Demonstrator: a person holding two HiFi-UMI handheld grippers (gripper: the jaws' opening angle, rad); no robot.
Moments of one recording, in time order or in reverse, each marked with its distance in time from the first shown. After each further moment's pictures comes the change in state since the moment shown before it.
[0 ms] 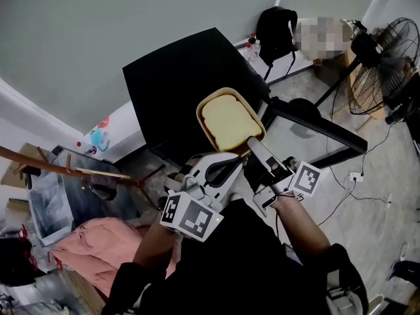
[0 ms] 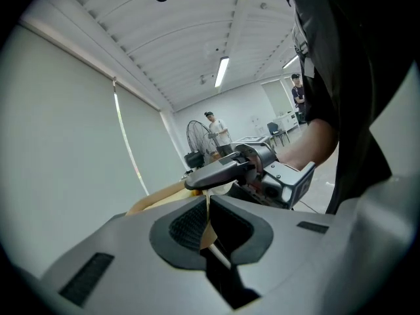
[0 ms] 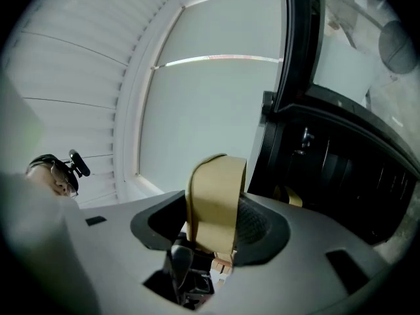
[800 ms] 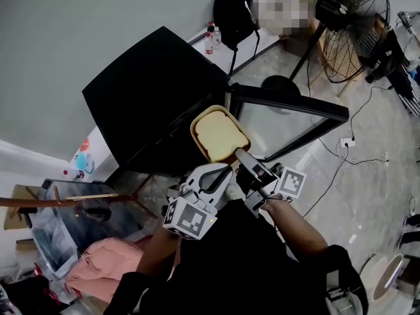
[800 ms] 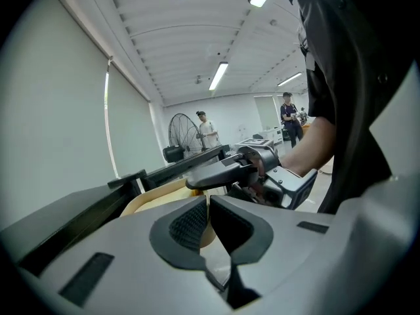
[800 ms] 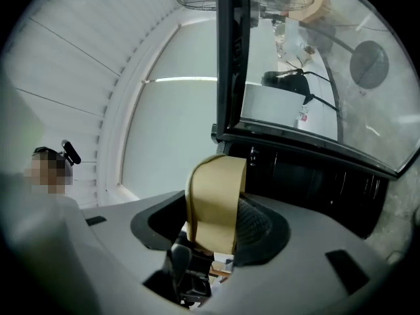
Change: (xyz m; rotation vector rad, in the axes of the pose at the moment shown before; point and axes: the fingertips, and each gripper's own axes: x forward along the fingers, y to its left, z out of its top) left arm 0.042 -0.072 -0.035 -0.105 -0.036 -0.190; right arm -0.081 -0.056 -0.009 0.019 -0.144 -0.142
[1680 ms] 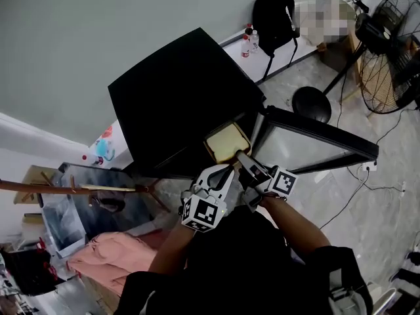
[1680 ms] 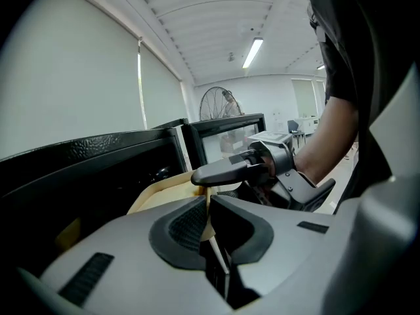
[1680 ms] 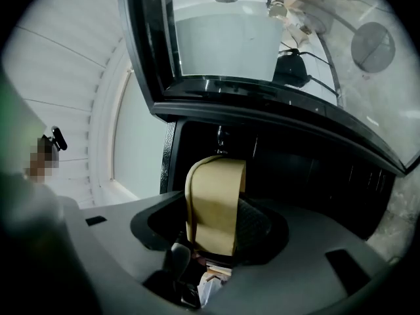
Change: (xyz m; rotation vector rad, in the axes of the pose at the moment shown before) left arm 0.014 0.059 -0.098 -0.153 0.167 0.249; right arm 0.073 -0.092 -0.016 0.025 0.104 -0.019
